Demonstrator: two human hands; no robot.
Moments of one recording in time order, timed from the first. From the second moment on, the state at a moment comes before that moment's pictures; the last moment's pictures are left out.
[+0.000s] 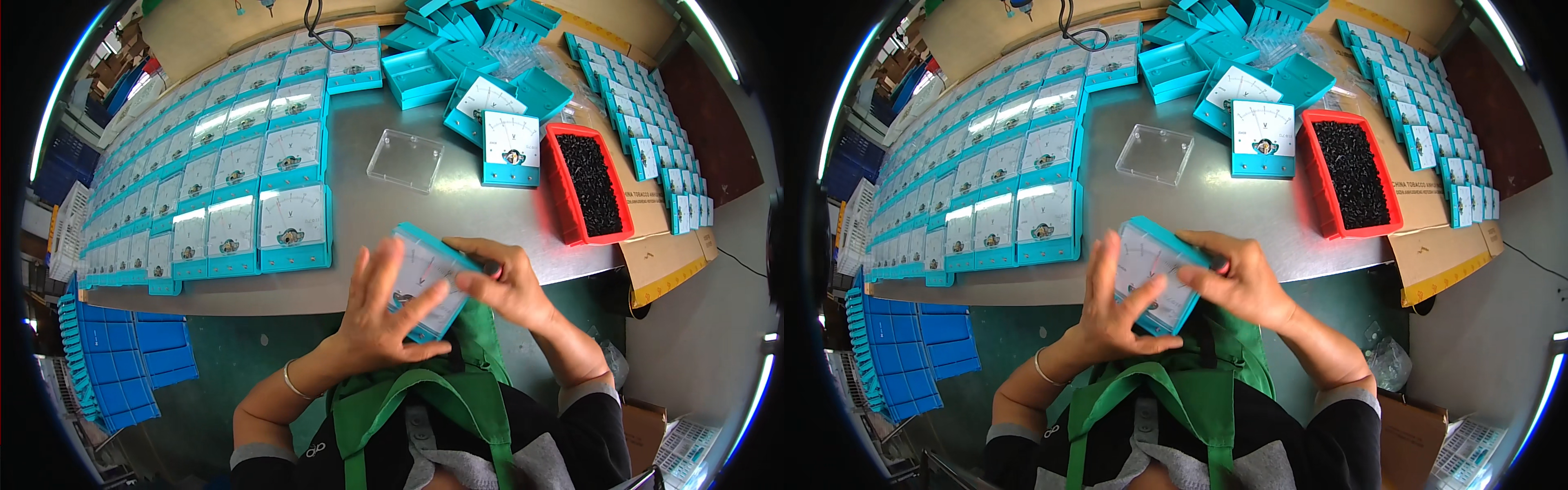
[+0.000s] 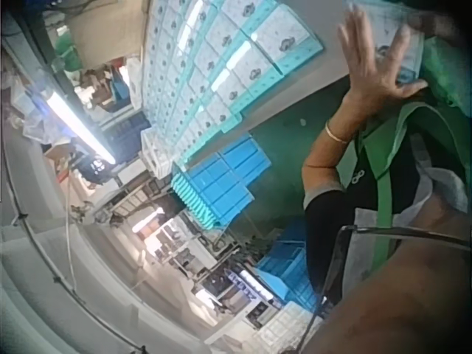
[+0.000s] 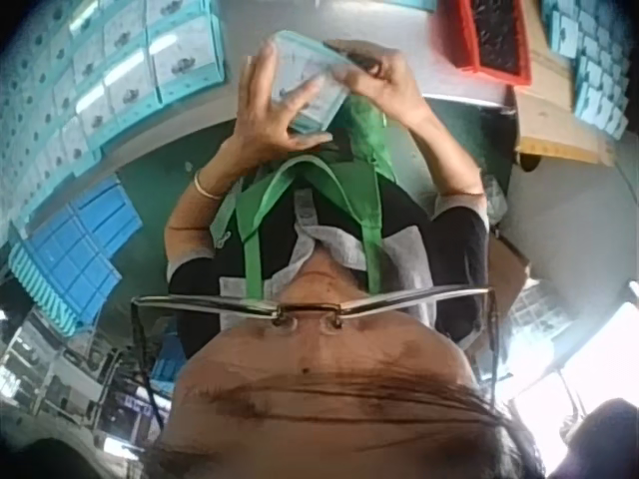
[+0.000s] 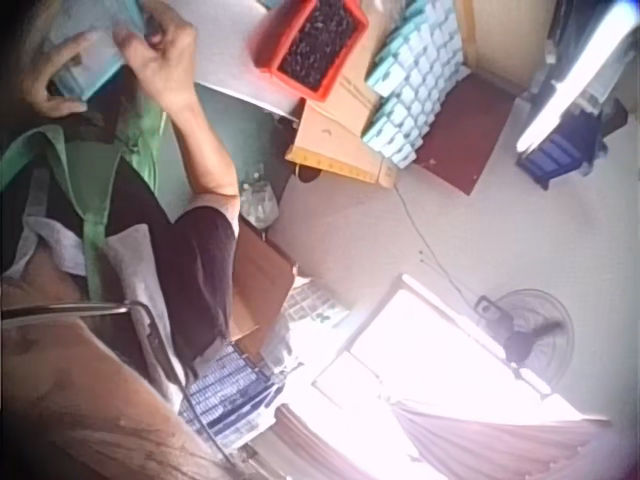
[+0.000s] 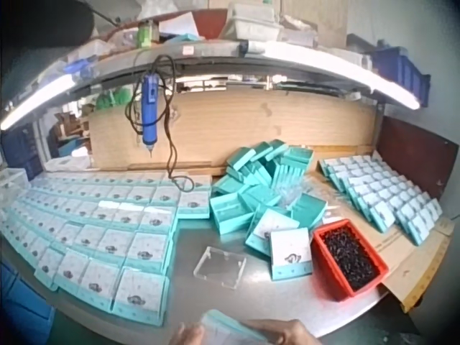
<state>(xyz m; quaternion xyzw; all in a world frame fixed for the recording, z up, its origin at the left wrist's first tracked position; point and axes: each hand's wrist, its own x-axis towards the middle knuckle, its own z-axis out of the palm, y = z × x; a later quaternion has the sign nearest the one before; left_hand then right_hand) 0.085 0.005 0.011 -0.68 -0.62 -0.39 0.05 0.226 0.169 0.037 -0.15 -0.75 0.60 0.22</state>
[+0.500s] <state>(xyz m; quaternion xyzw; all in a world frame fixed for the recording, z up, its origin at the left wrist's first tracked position) 0.020 0.020 0.054 -0.78 -0.60 -0.19 0.05 0.163 0.227 0.013 -0.12 -0.93 0.30 0.20</state>
